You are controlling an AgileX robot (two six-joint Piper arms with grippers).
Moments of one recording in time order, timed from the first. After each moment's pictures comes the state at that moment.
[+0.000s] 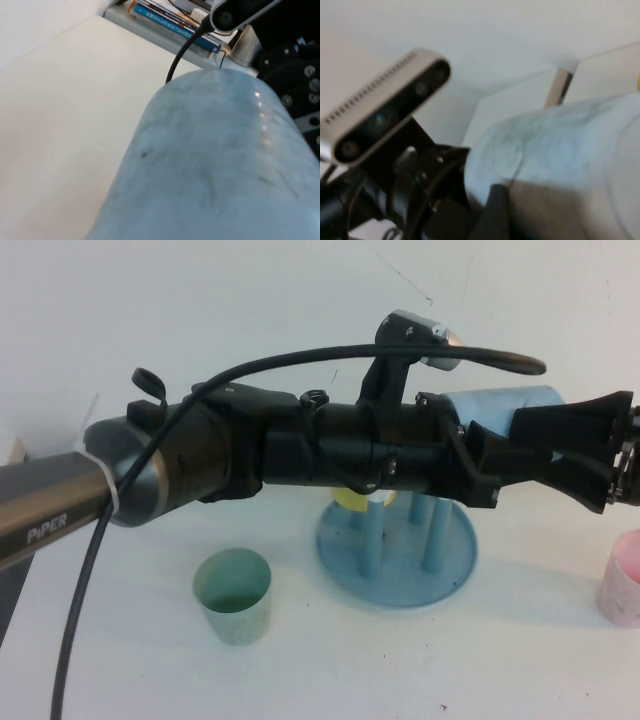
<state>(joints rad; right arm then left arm) -0.07 1.57 -0.80 1.75 1.21 -1.21 -0.57 1.82 -1.34 -1.68 0.83 1.49</state>
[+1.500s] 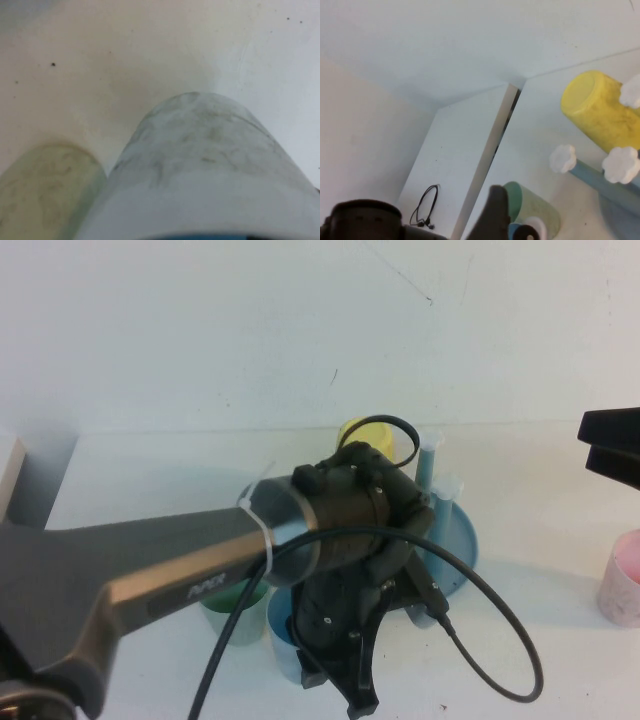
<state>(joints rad) -0.25 1.54 -0.80 1.61 1.23 -1.23 -0.83 1.95 -1.45 0.11 1.25 0.24</state>
